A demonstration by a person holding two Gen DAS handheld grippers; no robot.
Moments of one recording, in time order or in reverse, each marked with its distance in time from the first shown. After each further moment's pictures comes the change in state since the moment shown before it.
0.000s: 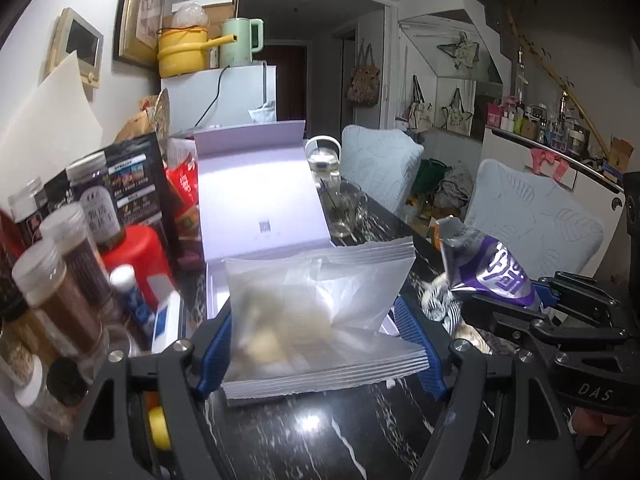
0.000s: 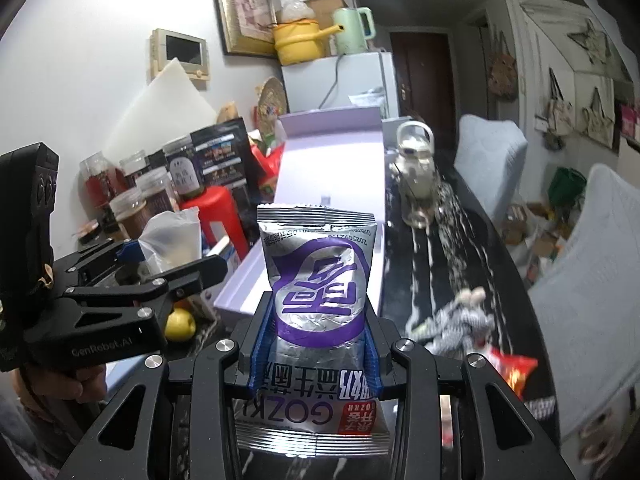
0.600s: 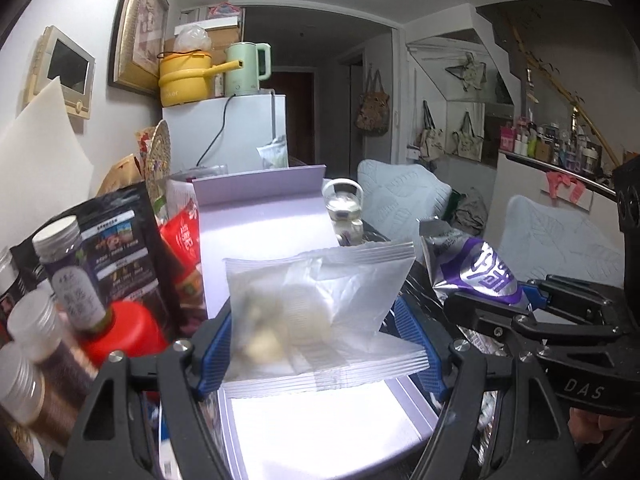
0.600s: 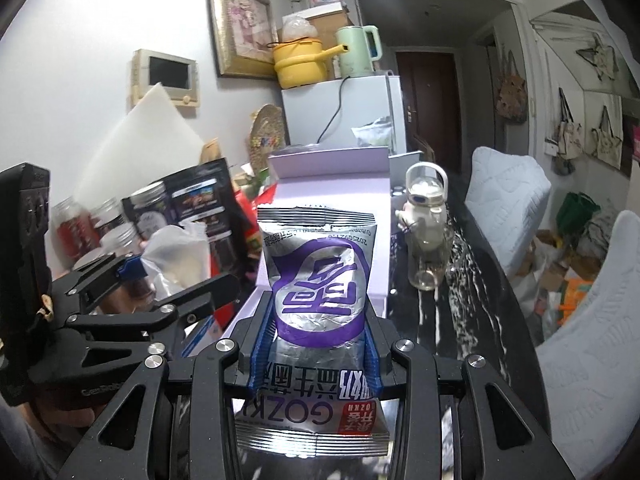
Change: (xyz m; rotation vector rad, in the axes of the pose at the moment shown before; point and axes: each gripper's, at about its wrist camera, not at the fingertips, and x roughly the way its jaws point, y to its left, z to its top) left arm 0.073 0.029 0.065 0.009 -0.112 0.039; right arm 0.075 -0.030 0.075 0.007 -0.063 0.002
